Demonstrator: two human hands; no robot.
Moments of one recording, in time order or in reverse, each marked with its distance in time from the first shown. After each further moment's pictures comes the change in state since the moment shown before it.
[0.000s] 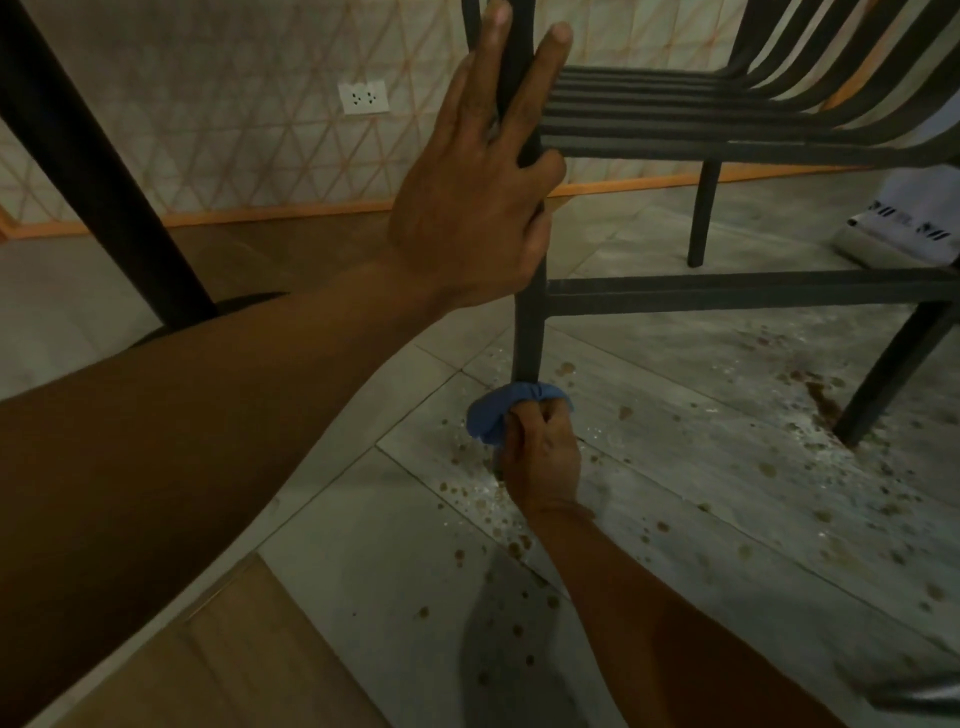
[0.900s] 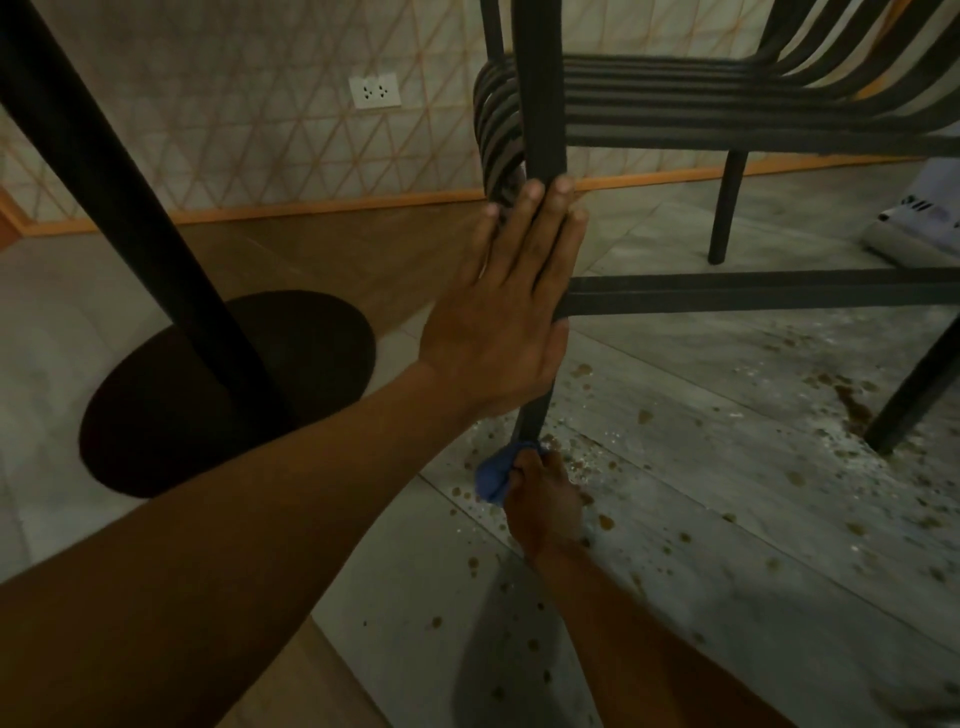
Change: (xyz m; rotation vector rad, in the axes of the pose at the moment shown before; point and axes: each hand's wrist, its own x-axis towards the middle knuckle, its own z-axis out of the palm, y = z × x) left_hand -0.062 0.042 0.032 -0.003 -0.181 -0.090; right_hand -0.035 0.016 0.030 -0.111 -0.350 0.236
